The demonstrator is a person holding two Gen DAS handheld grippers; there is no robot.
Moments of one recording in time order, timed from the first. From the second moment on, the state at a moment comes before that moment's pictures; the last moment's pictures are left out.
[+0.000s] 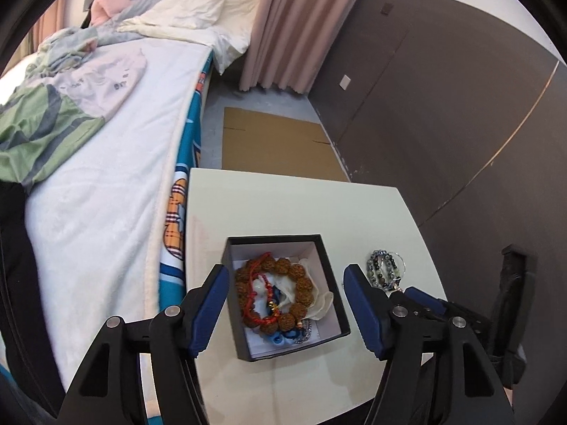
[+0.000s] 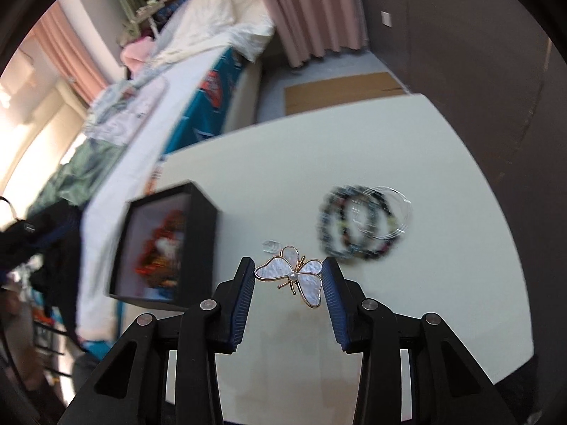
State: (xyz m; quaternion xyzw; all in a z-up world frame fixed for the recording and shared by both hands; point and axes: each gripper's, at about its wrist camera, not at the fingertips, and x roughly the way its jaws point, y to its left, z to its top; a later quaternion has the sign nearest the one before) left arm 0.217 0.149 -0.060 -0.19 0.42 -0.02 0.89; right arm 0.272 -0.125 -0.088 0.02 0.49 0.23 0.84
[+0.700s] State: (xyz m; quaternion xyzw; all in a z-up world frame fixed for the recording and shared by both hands) left arm 0.199 0.168 -0.043 -0.21 0.40 0.00 0.89; right arm 0.268 -0.076 -0.045 0.10 0.45 0.33 0.82
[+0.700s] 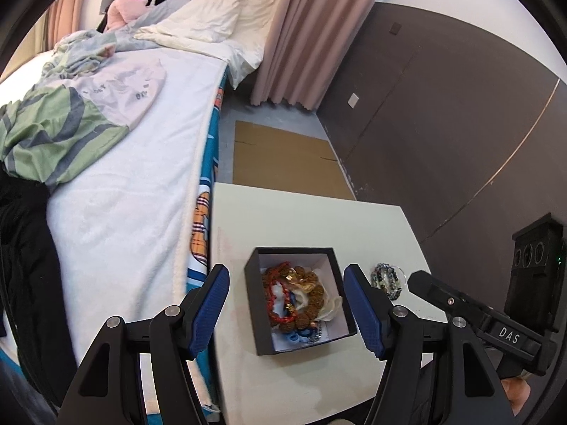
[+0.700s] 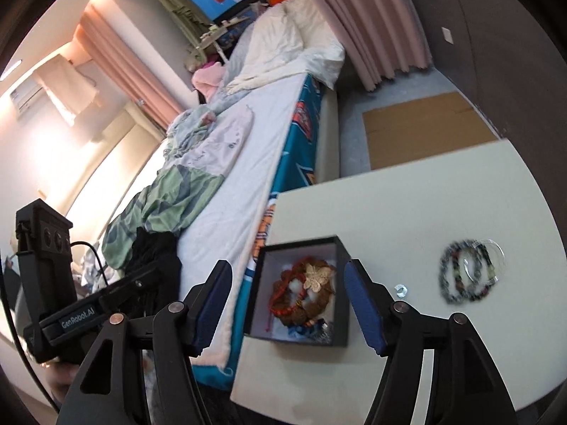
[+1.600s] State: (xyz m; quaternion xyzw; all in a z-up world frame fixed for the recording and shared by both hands) left arm 0.254 0.052 -0.064 -0.10 0.46 -0.06 0.88; right arm 0.289 -0.228 -0.086 0.22 0.45 0.23 0.83
